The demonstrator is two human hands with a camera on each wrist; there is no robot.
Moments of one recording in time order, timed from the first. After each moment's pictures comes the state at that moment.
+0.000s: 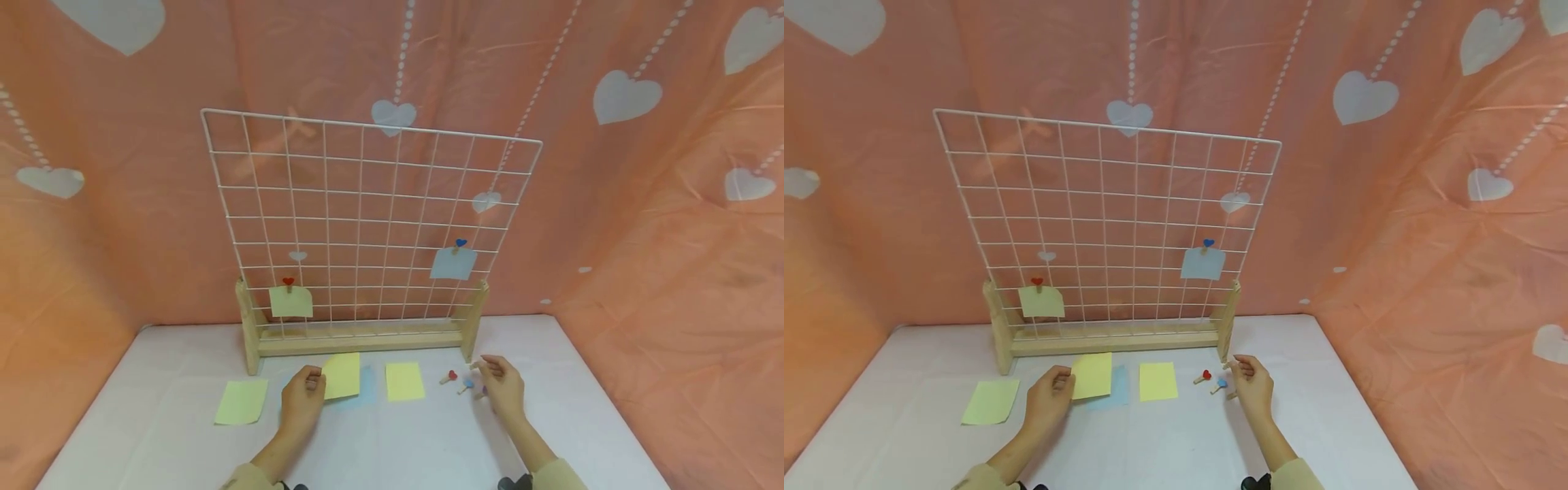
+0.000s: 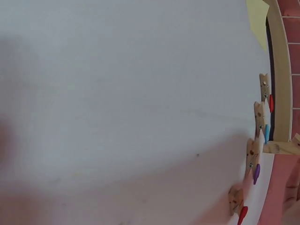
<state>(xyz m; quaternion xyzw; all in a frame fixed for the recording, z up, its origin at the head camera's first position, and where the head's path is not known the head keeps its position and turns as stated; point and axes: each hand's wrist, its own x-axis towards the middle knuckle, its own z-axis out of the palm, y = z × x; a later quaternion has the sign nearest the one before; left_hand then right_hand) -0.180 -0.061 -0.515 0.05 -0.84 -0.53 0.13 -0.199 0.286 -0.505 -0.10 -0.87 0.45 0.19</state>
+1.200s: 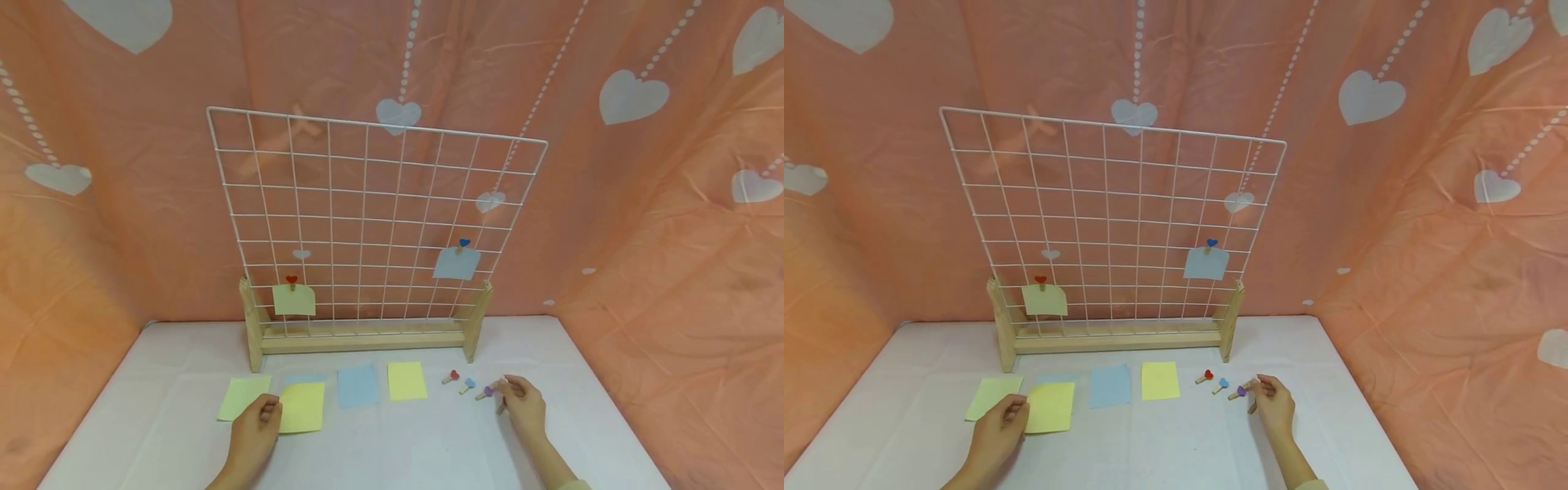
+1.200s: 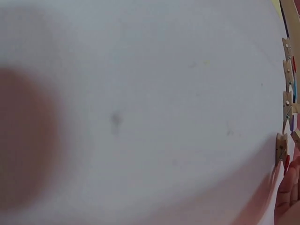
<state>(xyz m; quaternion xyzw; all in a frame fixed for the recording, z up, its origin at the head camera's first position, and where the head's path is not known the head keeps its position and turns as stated) -0.133 -0.128 -0.522 0.07 -0.87 -0.47 0.10 -0.180 0.321 -0.524 -0.16 -0.86 0.48 0.13</state>
